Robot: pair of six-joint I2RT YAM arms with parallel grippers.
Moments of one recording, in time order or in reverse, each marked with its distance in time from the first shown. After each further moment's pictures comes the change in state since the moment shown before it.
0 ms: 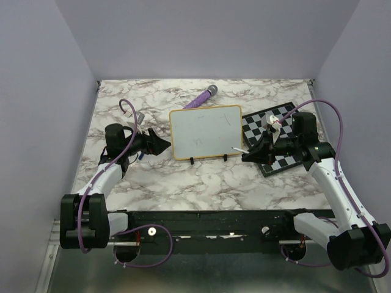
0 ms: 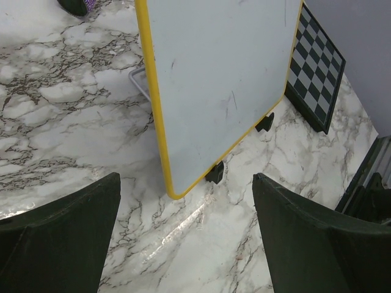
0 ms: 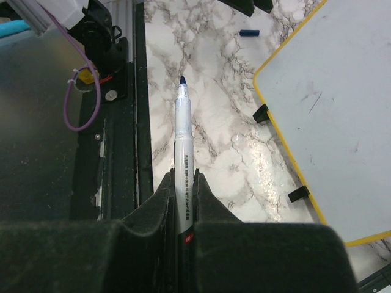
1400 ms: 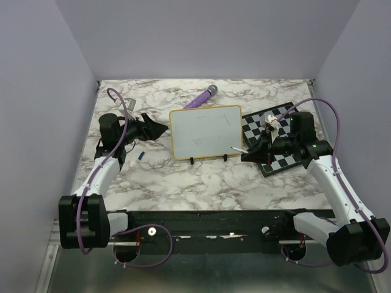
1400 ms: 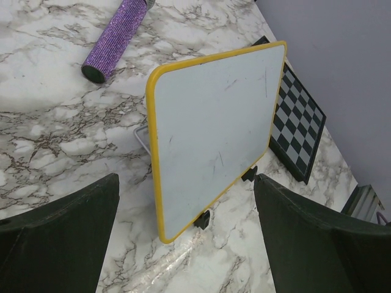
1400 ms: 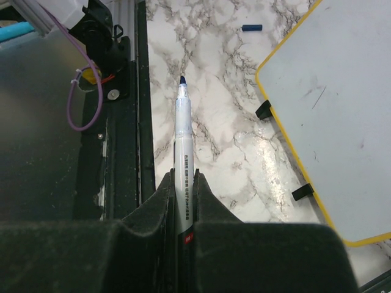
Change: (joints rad) left arm 0.021 0.006 0.130 0.035 -0.056 -0.158; right arm 0.000 0.030 0.000 0.000 -0.006 0.000
